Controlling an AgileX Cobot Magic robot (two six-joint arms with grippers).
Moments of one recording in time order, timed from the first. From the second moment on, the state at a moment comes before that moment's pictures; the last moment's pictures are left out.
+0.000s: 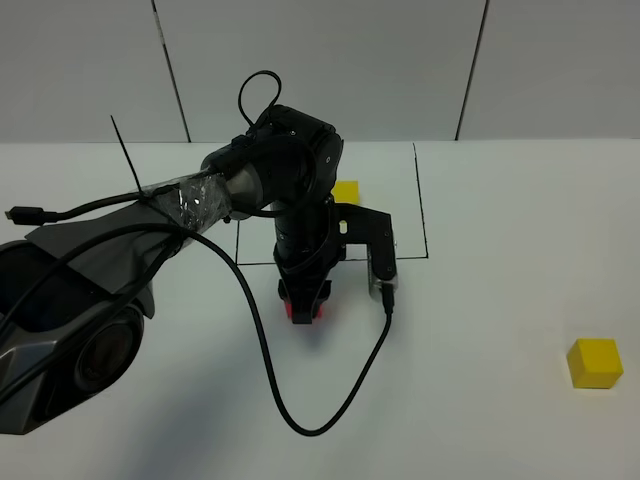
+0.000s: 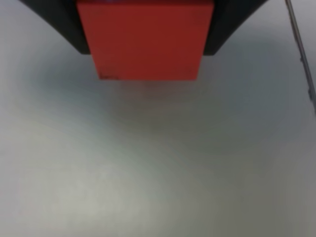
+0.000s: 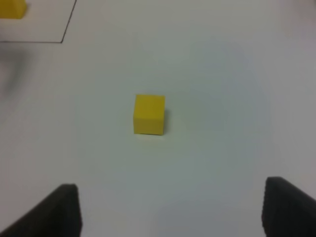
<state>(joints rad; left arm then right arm) -0.59 2.45 -2.08 0.02 1.19 0.98 -0.01 0.01 -0.50 0.02 1.07 -0.04</state>
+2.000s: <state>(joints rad) -0.52 2.26 -2.19 0.05 1.20 0.43 -0.01 0.01 -0.50 0.02 1.07 -0.04</state>
